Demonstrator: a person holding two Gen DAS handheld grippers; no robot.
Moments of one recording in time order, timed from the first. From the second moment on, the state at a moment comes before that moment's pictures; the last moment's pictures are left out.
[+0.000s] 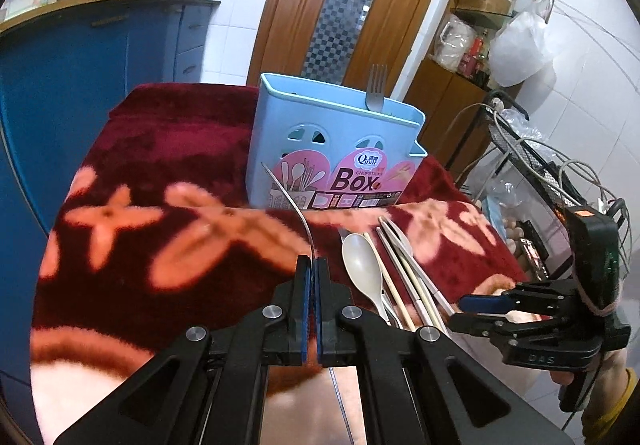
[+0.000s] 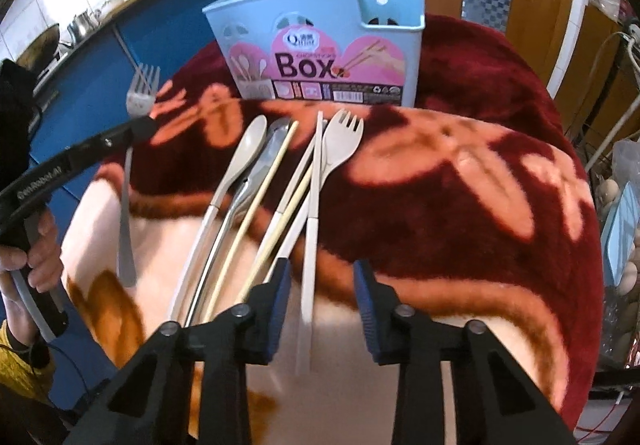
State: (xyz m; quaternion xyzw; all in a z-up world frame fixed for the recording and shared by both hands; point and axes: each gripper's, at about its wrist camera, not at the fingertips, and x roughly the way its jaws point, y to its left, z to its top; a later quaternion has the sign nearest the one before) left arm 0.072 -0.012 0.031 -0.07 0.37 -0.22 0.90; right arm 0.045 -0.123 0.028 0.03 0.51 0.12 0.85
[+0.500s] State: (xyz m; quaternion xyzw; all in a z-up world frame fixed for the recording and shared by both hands) left arm 0.069 -0.008 0.042 -0.06 0.34 -0.23 0.91; right arm 0.092 -0.113 0.030 -0.01 0.55 0.12 0.83
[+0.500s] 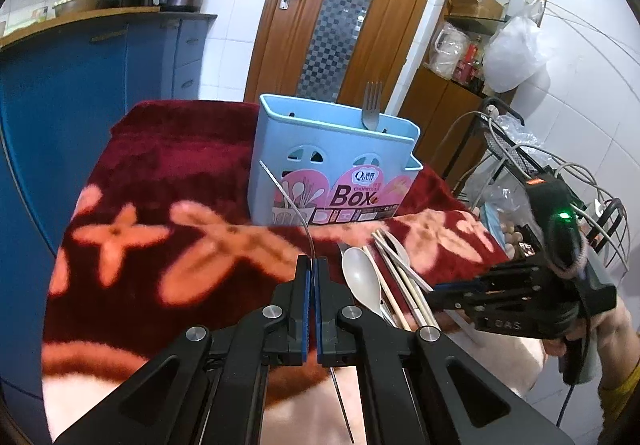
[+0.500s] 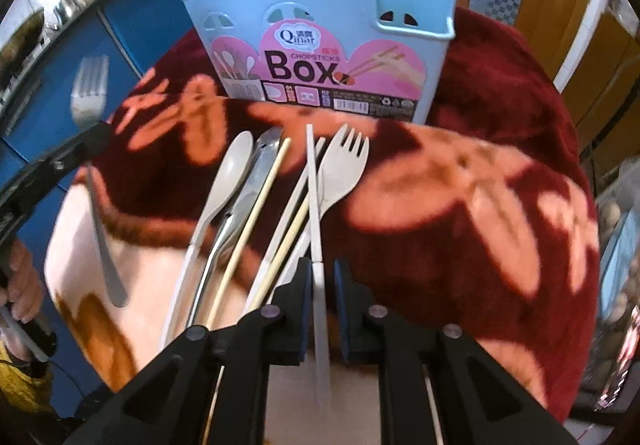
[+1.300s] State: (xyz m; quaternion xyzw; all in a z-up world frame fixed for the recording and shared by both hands) left arm 0.070 0.006 0.090 -0.08 0.26 -0.20 0.94; right arm 0.059 -0.150 0.068 0.08 0.40 0.14 0.90
